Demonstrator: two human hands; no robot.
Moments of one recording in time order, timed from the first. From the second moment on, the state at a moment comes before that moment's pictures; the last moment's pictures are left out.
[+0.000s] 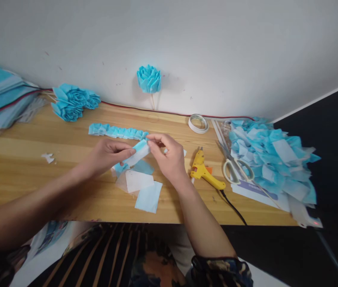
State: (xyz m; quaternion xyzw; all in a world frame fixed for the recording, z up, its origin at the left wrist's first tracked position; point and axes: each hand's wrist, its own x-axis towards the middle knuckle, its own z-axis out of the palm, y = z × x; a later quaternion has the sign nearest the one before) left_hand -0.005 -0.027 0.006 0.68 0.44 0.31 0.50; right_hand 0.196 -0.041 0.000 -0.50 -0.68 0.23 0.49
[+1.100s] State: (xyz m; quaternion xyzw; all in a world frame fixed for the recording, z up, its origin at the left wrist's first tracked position) left_hand -0.001 -0.024 0.003 0.42 0.37 0.38 0.73; right_hand 0.205 -0.033 0.001 -0.35 -0.84 0.00 0.42
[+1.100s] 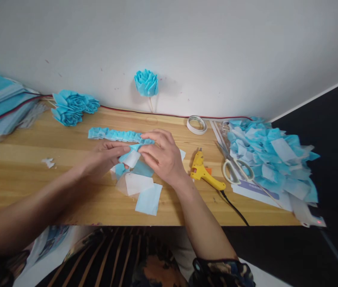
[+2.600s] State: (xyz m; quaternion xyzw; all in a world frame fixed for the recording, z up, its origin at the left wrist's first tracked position) left_hand -0.005 -0.021 0.001 0.66 0.39 0.36 0.53; right_hand 0.196 -0.041 0.001 -0.40 -0.65 0.51 0.40
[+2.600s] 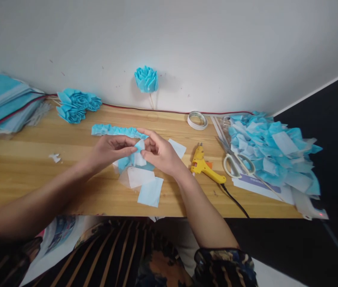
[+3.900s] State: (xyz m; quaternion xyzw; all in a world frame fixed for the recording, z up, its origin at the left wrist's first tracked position) left_hand 0.000 -0.017 0.000 0.39 0.35 0.49 0.70; right_hand 0.196 -0.036 -0.003 -0.33 -0.86 0.00 0.40
